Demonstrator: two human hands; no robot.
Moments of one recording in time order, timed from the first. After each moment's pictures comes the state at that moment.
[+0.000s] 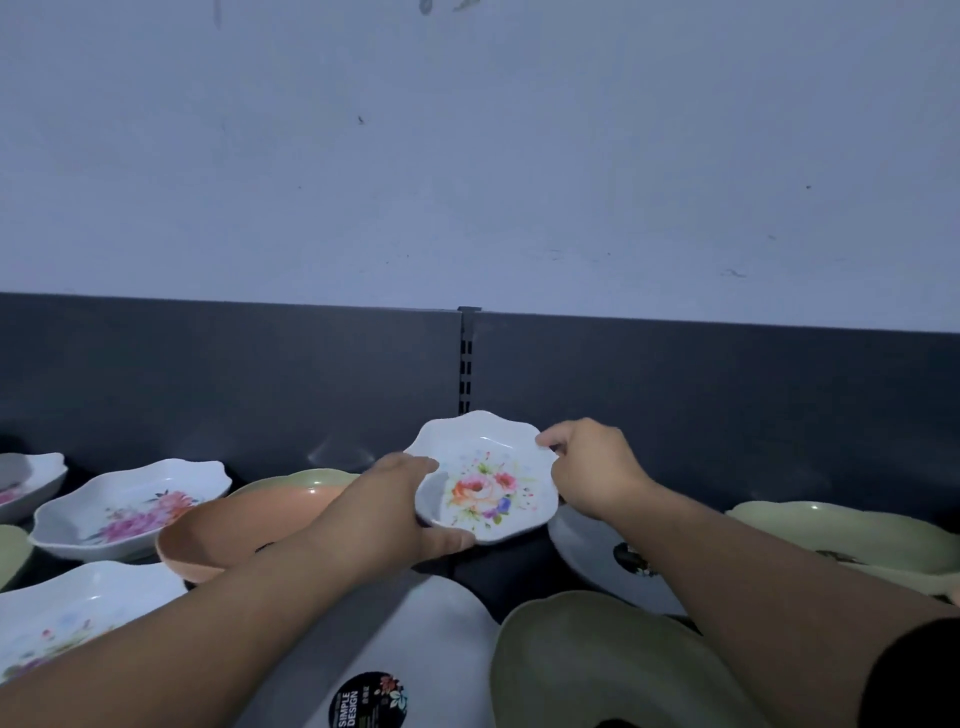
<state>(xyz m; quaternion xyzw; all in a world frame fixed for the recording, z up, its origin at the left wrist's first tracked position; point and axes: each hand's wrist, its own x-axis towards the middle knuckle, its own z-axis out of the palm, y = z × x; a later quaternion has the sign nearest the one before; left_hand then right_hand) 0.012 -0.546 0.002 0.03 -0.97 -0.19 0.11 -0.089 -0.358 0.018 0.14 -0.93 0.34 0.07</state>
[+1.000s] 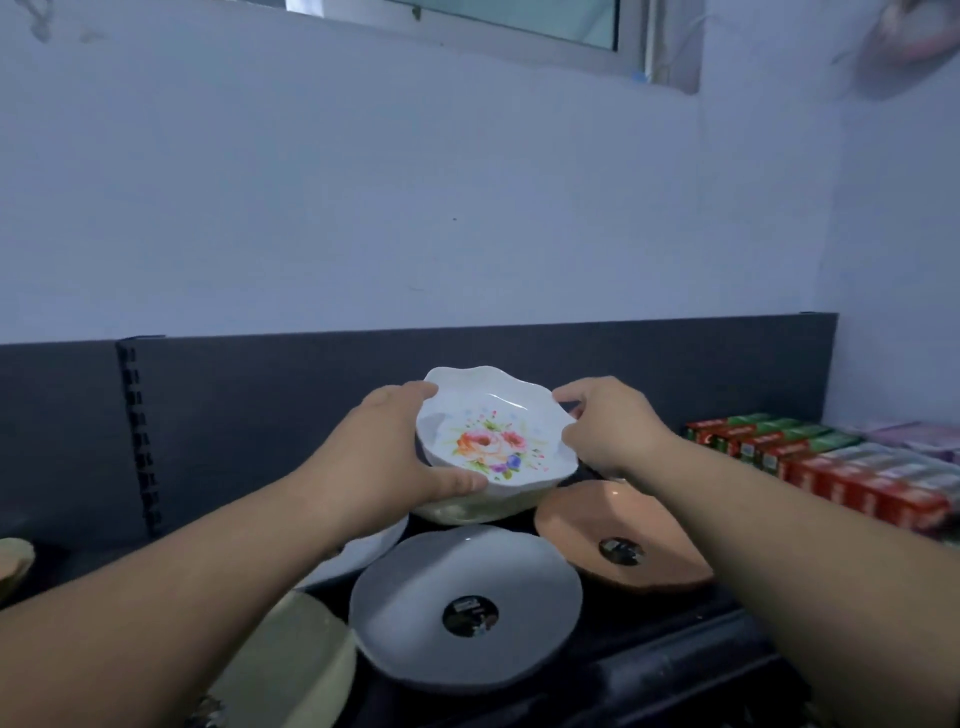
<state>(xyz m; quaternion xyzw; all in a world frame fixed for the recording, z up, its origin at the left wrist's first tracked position) 0.019 -0.259 0.063 -0.16 -0.93 -0.26 0.19 -0.029 -0.039 0.062 0.00 -0.93 0.30 0.19</state>
